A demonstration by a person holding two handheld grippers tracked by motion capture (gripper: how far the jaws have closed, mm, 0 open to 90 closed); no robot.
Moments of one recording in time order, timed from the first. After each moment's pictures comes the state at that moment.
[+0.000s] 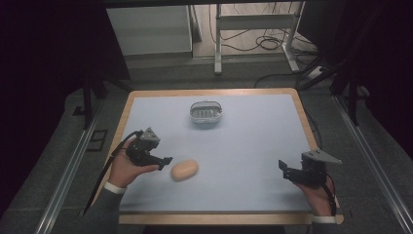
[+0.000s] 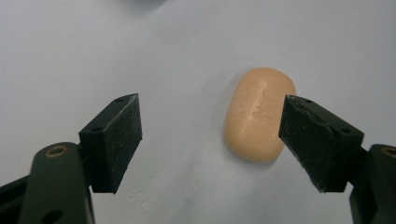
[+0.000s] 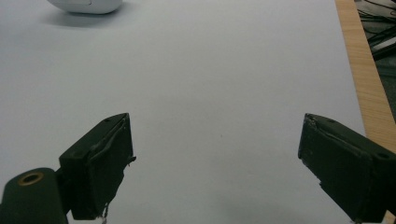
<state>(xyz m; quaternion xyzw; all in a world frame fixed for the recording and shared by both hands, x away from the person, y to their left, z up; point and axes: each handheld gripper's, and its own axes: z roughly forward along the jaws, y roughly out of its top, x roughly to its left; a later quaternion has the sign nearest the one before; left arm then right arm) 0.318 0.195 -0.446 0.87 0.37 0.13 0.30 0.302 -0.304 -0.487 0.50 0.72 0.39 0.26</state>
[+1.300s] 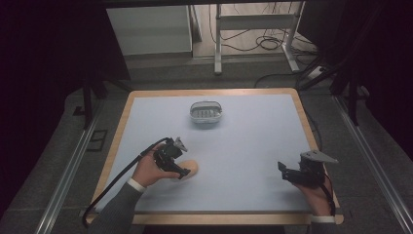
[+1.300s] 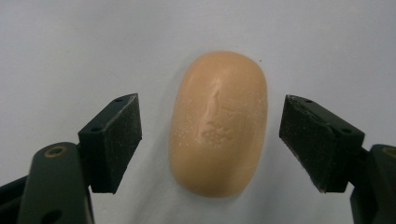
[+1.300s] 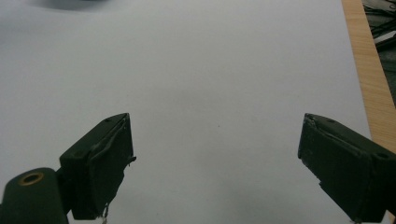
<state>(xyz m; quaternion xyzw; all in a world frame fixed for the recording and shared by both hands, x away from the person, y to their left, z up) 0.336 0.133 -0.487 0.92 0.31 0.07 0.23 0.305 -0.303 -0.495 0.50 0.73 0.37 0.26</state>
